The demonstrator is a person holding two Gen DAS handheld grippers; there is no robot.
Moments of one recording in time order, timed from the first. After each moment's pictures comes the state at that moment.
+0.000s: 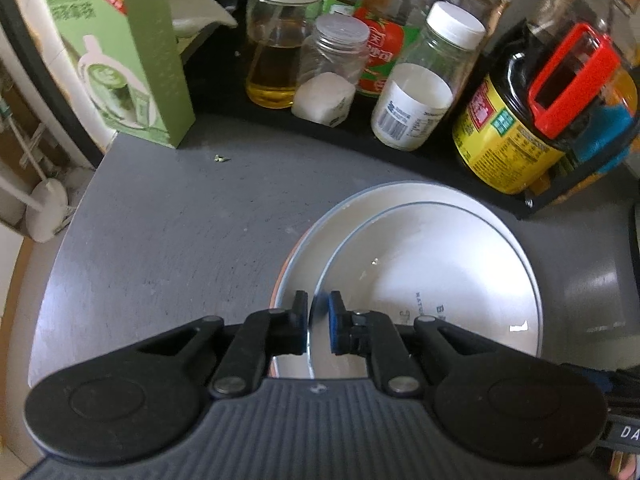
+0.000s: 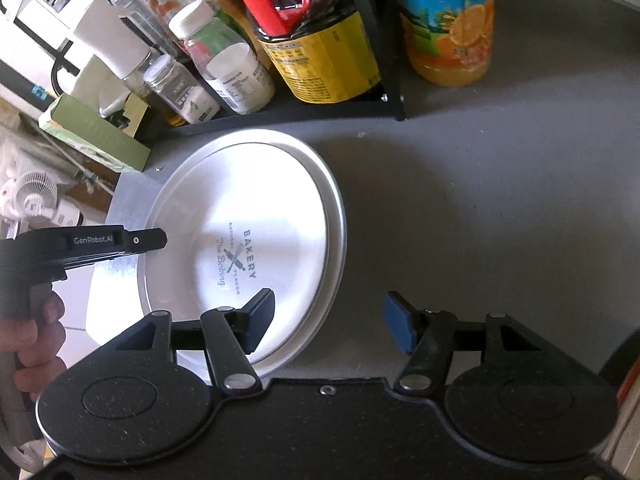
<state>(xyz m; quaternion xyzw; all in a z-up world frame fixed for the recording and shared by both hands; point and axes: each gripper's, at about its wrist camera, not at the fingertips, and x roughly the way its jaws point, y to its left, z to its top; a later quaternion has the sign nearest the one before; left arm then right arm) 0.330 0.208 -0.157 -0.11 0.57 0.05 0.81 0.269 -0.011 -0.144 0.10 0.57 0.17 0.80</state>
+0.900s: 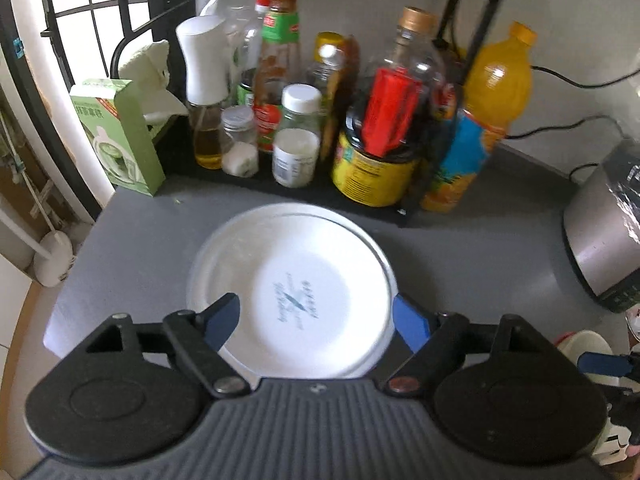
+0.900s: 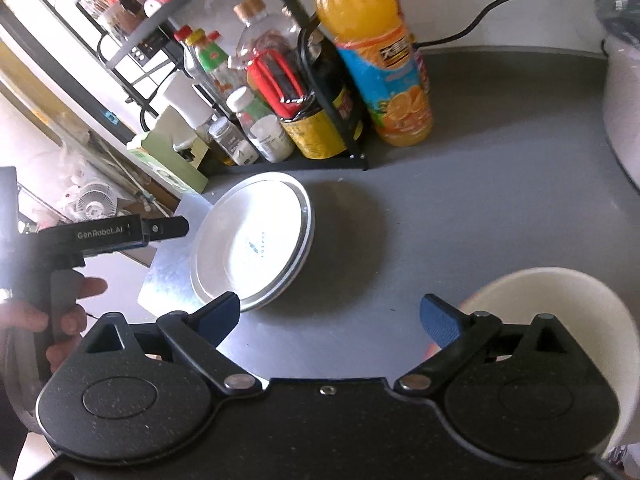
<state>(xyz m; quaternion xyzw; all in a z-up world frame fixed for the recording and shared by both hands) 0.246 0.090 -0.055 -0.08 0.48 0.05 0.87 0.195 -0.156 -0.075 0.12 0.47 0.25 0.83</state>
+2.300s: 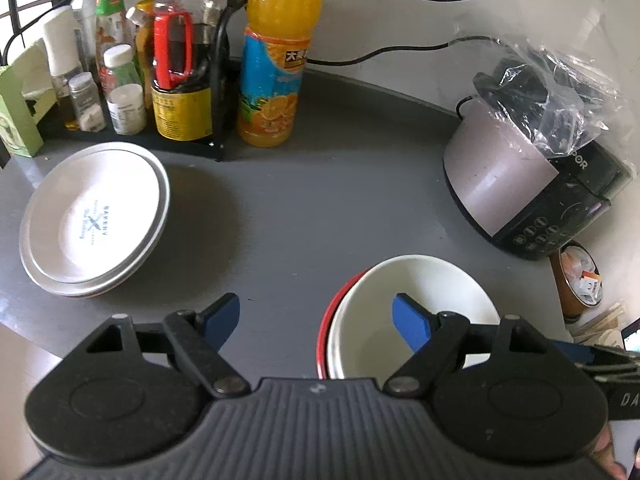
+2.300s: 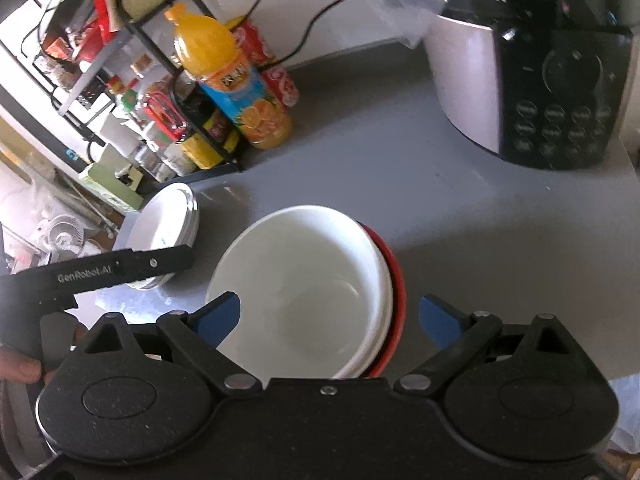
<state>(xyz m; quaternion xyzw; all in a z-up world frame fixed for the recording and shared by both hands) 0.210 -0.103 -0.081 -0.10 0.49 -0.02 0.87 0.151 -0.319 -0.112 0.15 0.47 0.18 0.85</state>
